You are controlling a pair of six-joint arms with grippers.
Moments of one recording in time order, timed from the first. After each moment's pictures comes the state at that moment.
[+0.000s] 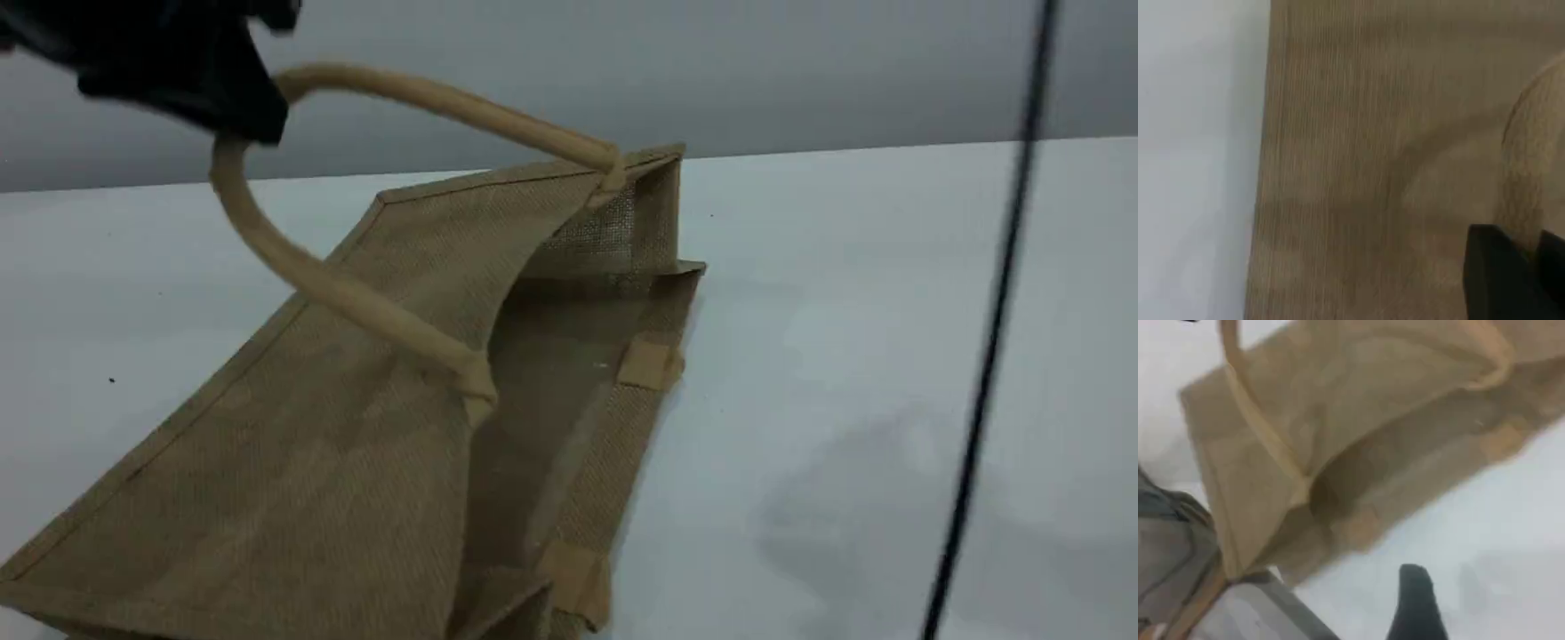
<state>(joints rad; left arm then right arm) -0.39 1.50 -0.96 -0.03 0.49 -0.11 0.36 1.38 -1.23 0.40 1.04 -0.35</state>
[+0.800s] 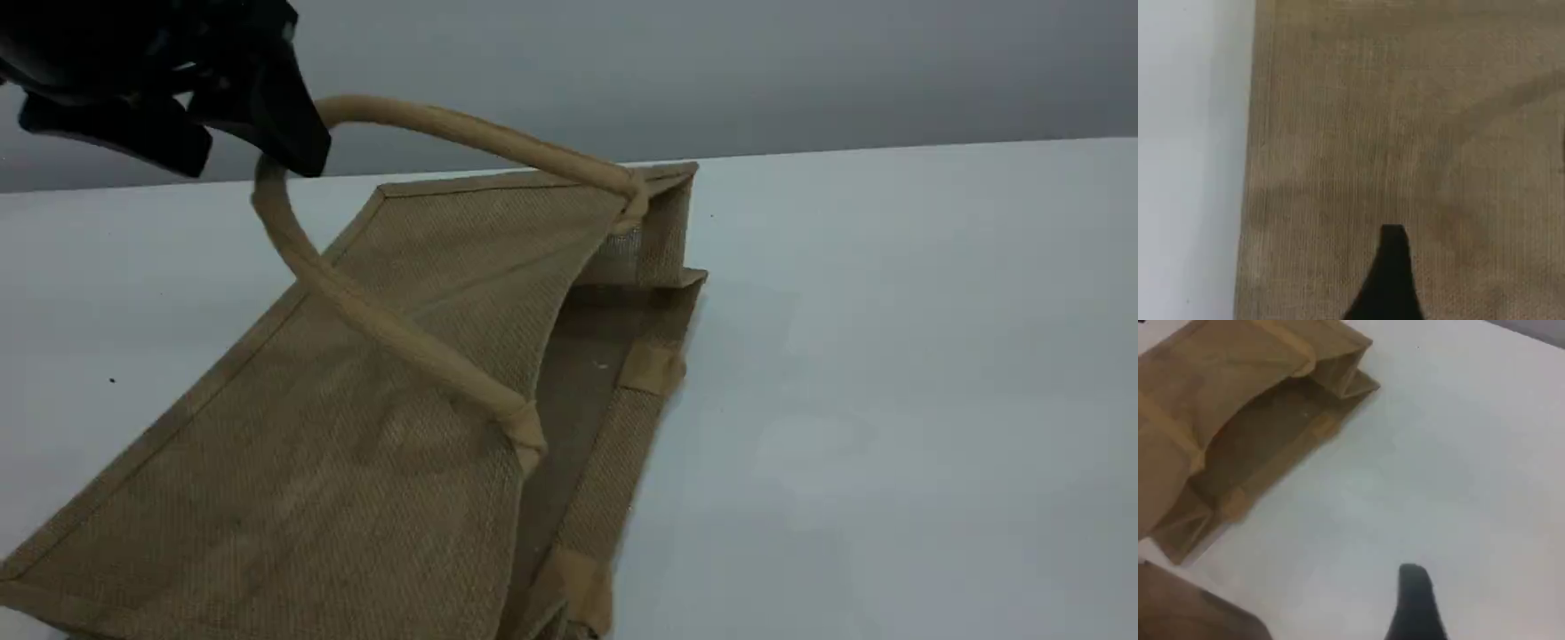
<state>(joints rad) -0.39 1.48 -0.95 -0.09 0.52 -0.06 0.36 0.65 -1.02 0.02 1.22 -0.06</state>
